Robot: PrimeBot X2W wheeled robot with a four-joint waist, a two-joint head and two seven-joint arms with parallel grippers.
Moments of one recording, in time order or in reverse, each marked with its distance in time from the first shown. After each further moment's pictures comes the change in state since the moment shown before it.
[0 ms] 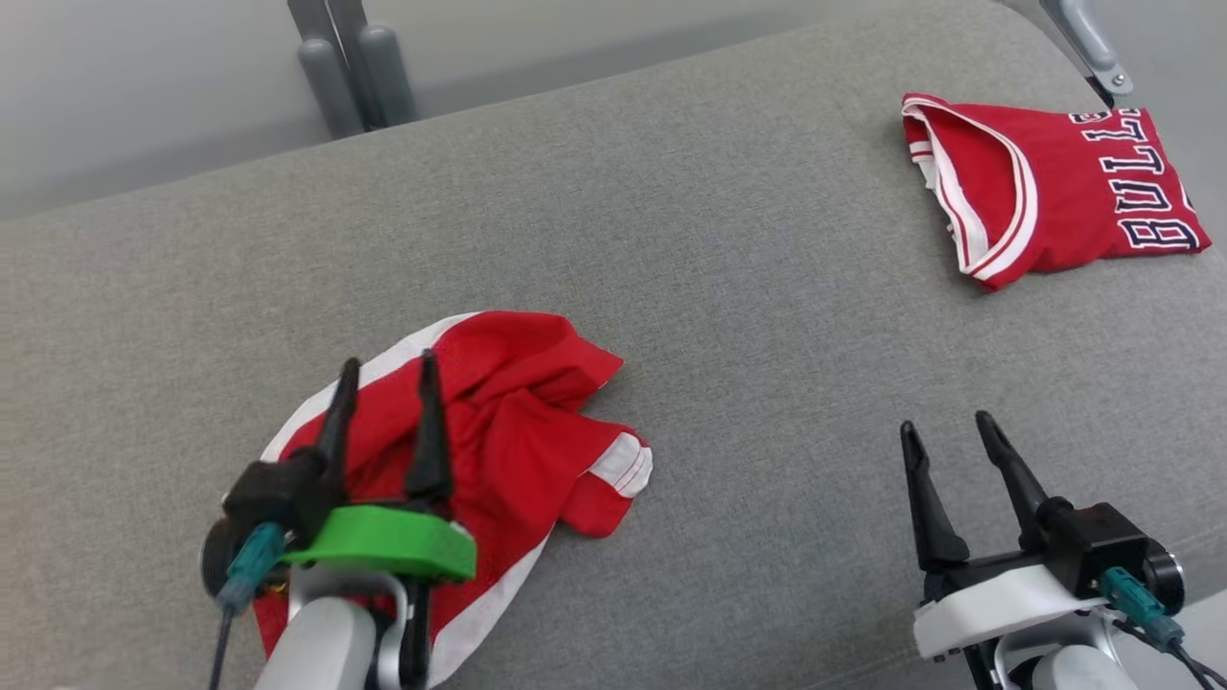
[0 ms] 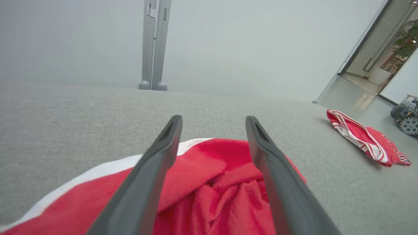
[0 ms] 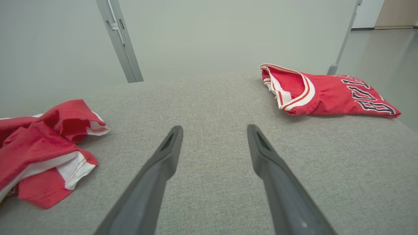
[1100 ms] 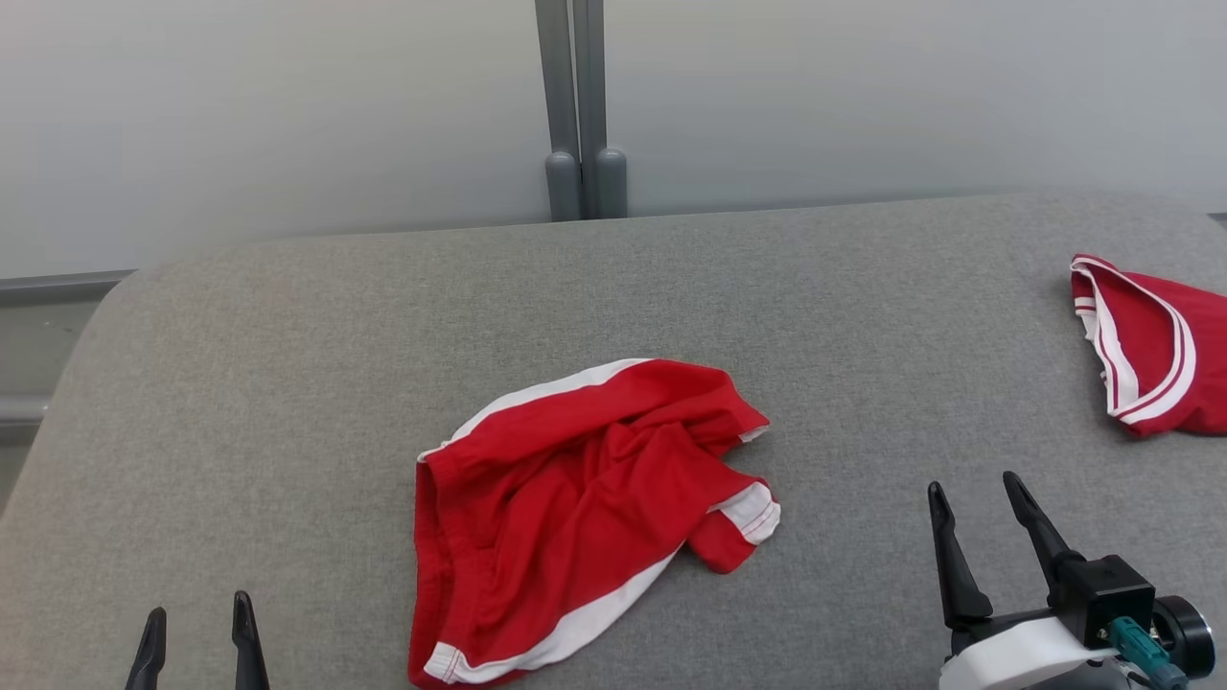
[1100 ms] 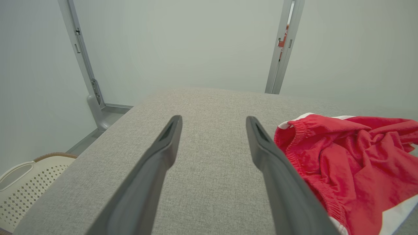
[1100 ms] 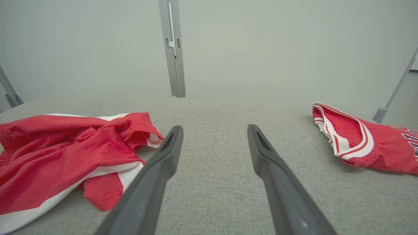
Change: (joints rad) left arm 0.512 -0.028 0.457 -0.247 0.253 -0.212 -0.002; right arm 0.087 -0.003 -0.060 0.018 -0.072 0.000 0.000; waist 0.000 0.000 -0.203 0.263
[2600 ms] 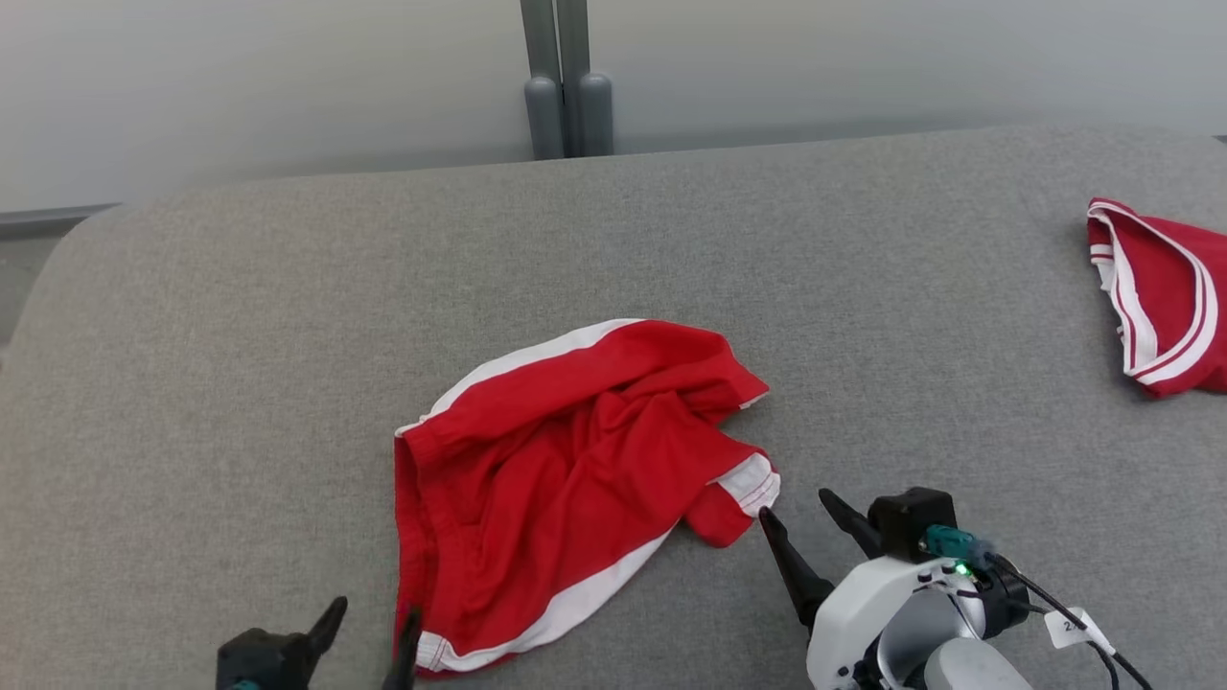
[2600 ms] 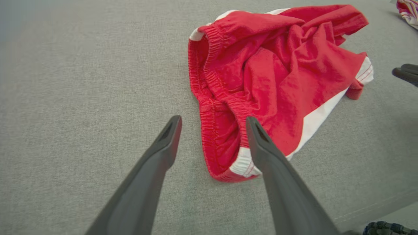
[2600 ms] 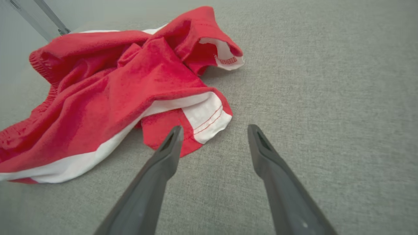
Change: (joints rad) left arm -0.035 0.123 -0.259 -0.104 -0.059 -0.030 0.438; right arm -0.206 0.003 0.284 0.215 0.183 0.000 0.272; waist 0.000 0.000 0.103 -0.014
